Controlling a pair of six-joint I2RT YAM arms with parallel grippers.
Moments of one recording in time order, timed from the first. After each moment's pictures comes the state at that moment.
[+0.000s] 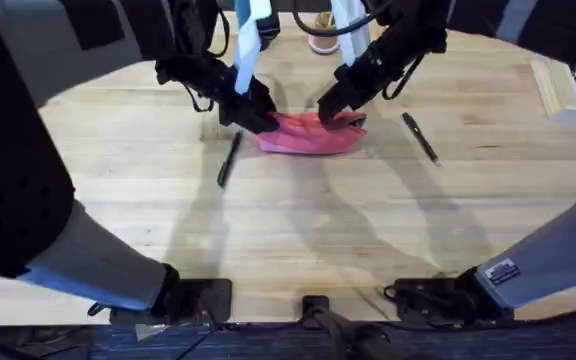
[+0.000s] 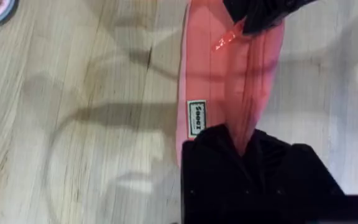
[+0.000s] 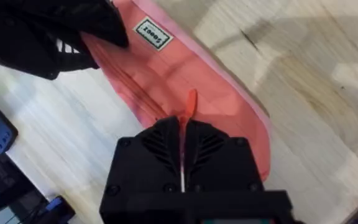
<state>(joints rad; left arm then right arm) -0.16 1.76 1.21 -0.82 0.71 1.18 0.36 1.85 1.48 -0.99 -0.41 -0.31</state>
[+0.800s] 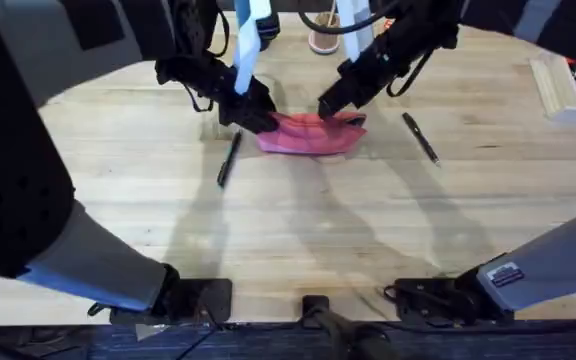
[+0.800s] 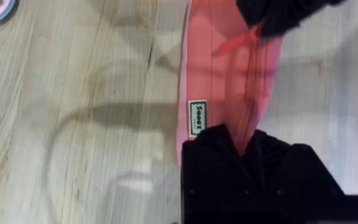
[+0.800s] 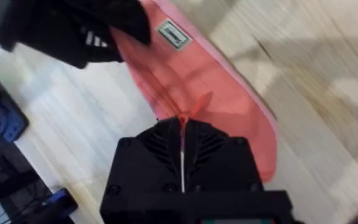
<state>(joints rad) -0.16 1.76 1.21 -0.82 0.71 1.18 0.37 1.80 1.48 -1.00 -0.46 -0.36</state>
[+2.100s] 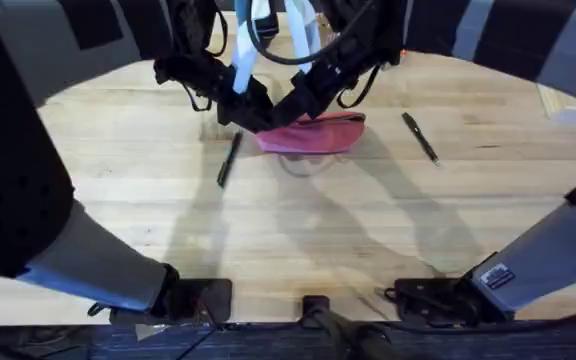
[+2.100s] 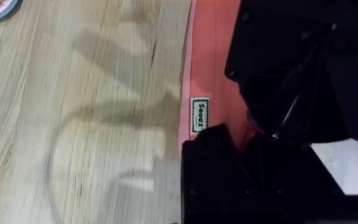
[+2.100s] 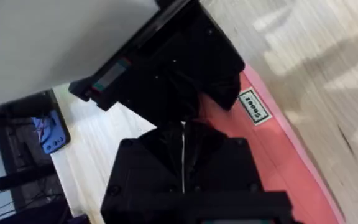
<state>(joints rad) -0.15 1.76 1.21 -0.81 0.70 1.18 0.52 1.88 1.48 -0.81 -0.64 -0.31</state>
